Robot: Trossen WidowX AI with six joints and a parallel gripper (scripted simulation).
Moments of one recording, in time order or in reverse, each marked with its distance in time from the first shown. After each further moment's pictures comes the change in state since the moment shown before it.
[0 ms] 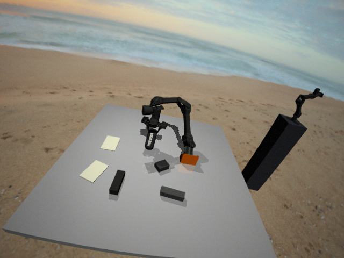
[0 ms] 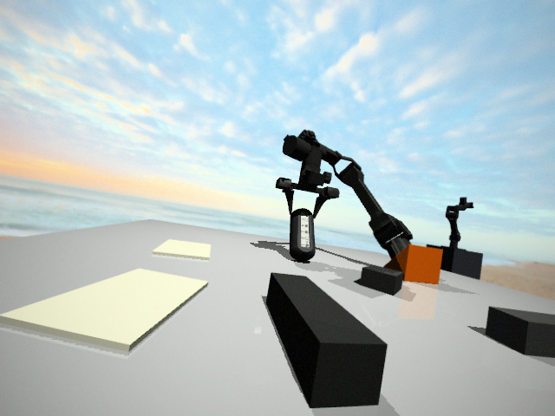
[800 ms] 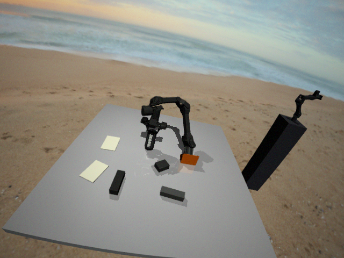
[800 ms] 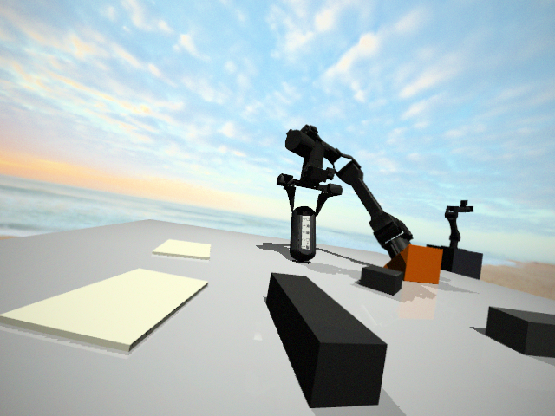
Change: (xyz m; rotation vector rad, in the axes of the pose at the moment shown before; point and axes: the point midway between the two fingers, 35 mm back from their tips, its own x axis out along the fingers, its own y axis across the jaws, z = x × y) arm -0.007 0.000 0.019 -0.001 -0.005 0.000
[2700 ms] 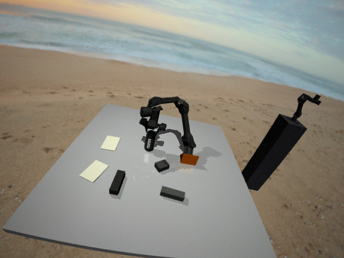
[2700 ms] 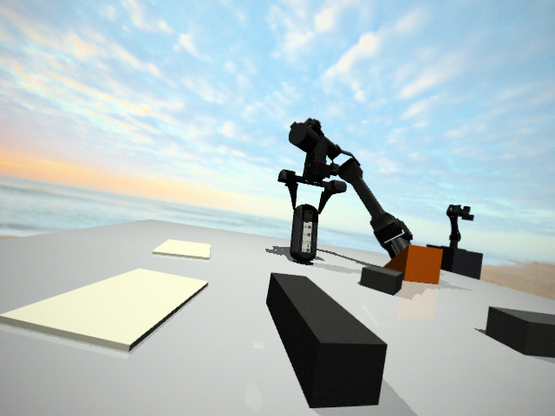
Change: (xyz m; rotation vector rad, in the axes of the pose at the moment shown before) arm -0.006 0.000 0.028 -0.001 -0.003 -0.002
